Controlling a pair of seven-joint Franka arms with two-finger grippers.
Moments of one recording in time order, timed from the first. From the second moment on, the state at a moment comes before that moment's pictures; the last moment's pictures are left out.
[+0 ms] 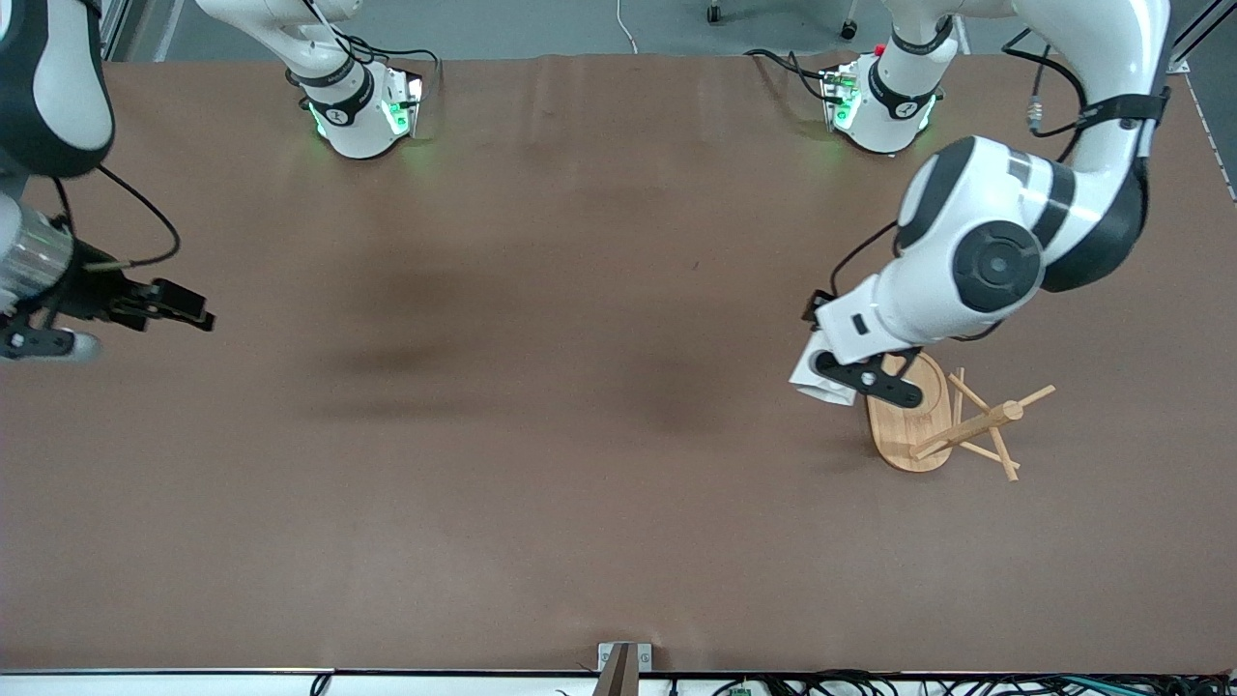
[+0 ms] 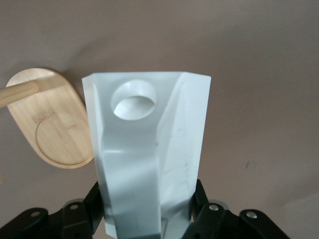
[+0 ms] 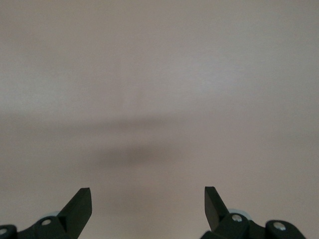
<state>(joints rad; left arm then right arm) -0.09 0.33 -0.28 -1.60 -0.01 1.72 0.01 -0.01 -0.01 -0.06 -1.79 0.04 1.79 -0.01</state>
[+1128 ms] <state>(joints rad) 0.05 0.22 -0.28 -1.79 -0.01 1.83 0.28 -0.06 -0.07 -0.01 -1.49 0.01 1.47 0.08</state>
